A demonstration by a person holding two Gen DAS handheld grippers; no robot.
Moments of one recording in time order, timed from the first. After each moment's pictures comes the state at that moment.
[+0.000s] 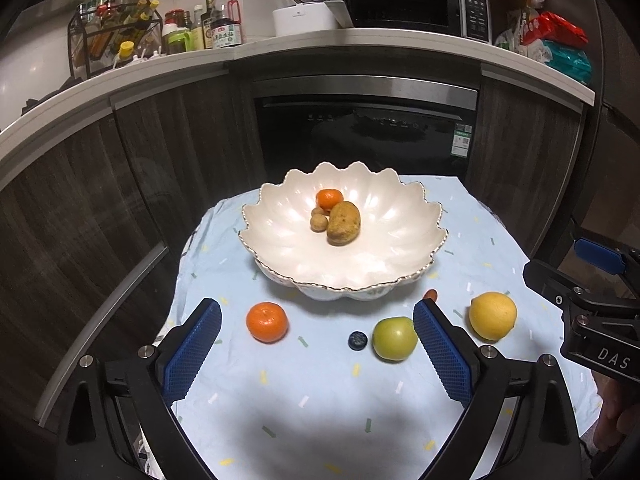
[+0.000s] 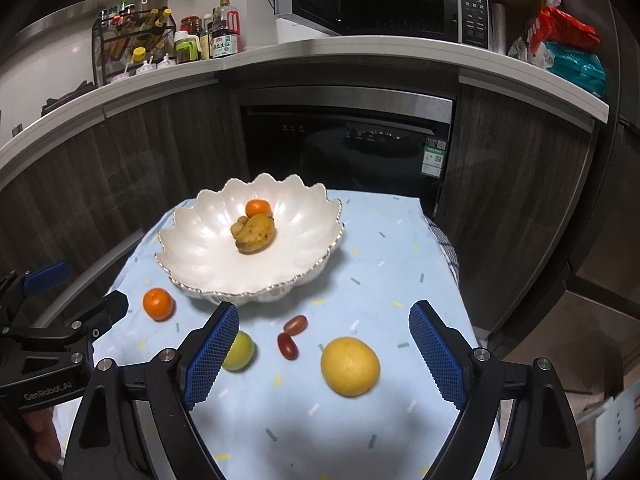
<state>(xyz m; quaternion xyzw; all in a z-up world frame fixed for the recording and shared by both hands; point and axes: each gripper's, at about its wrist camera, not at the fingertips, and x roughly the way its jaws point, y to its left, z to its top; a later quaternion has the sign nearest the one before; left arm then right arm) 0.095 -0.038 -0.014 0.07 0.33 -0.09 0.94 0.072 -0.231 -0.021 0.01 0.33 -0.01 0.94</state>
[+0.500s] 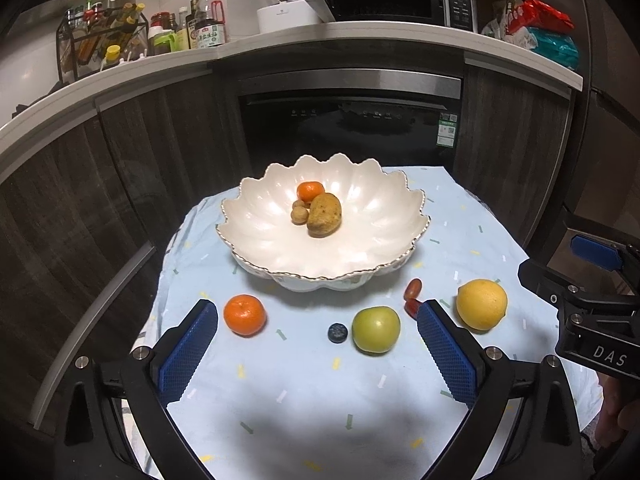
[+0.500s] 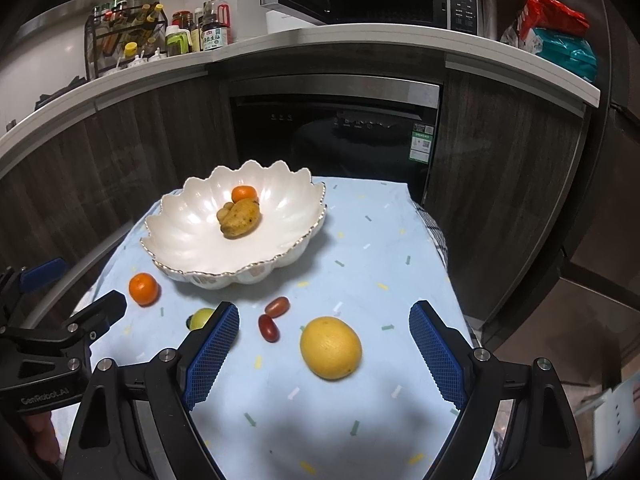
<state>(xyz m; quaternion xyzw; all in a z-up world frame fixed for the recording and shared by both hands) 0.089 -0.055 -0.028 0.08 0.33 -0.11 0.93 0.064 -0.246 -0.037 0.01 0.34 -0.02 0.94</state>
